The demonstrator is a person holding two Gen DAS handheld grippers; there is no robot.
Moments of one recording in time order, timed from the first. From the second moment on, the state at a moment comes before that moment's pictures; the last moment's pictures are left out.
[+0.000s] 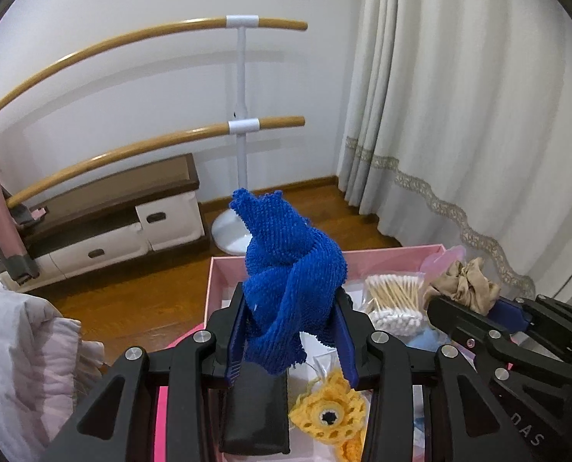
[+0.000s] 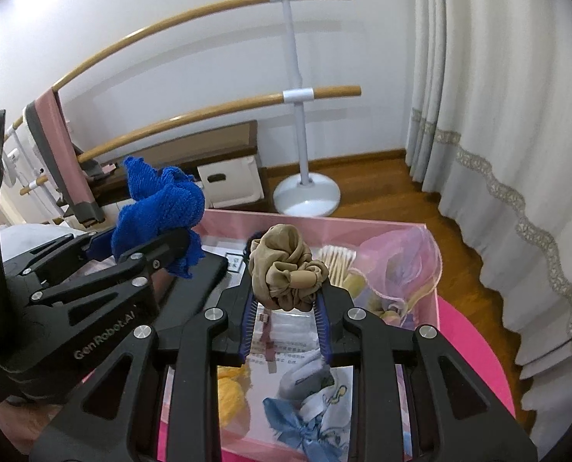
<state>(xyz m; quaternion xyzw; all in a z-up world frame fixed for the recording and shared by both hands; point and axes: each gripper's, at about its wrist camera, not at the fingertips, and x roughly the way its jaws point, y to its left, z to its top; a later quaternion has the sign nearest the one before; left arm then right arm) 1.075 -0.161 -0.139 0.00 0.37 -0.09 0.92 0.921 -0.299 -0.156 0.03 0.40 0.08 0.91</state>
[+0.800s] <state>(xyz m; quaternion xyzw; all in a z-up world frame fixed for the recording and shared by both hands) 1.037 -0.157 -0.094 0.04 0.27 0.00 0.96 0.862 -0.314 -0.117 0.08 0.35 0.05 0.93</state>
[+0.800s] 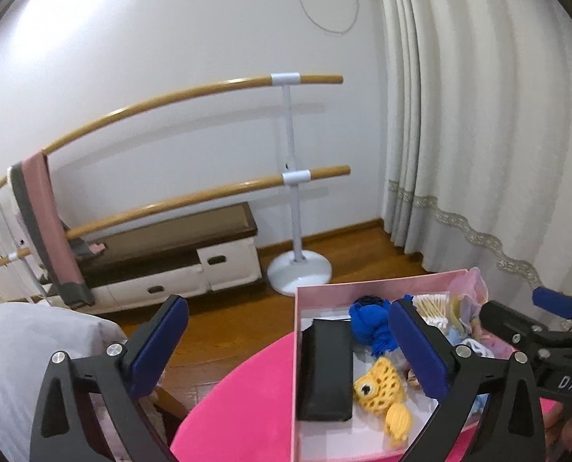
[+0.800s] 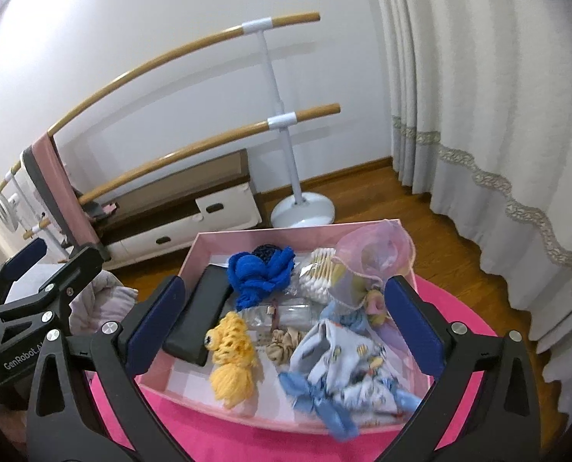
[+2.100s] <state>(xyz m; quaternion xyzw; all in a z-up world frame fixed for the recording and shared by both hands) 0.510 -0.108 -0.067 0.01 0.21 -0.01 0.98 0.492 -0.281 -0.054 0.05 0.22 -0.03 0.97</state>
